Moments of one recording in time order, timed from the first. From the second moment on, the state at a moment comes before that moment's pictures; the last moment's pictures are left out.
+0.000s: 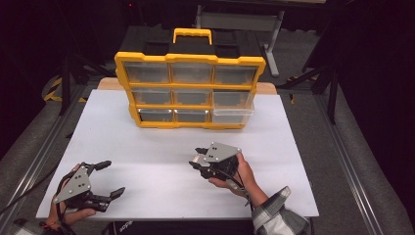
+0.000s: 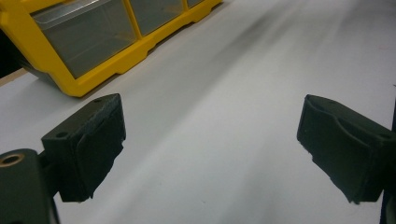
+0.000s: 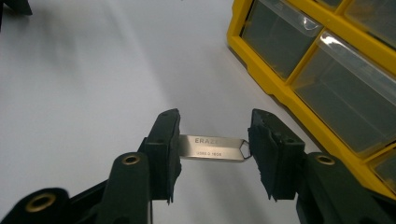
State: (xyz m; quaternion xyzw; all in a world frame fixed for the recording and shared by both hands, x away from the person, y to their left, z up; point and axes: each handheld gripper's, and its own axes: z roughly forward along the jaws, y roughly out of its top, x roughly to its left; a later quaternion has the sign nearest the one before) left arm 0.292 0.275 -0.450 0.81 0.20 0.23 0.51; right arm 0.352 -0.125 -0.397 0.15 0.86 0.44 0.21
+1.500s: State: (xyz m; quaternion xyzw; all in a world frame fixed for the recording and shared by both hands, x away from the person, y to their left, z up) left arm 0.294 0.275 -0.451 0.81 0.21 0.22 0.51; right arm 0.351 -0.182 -0.329 0.17 0.80 0.48 0.31
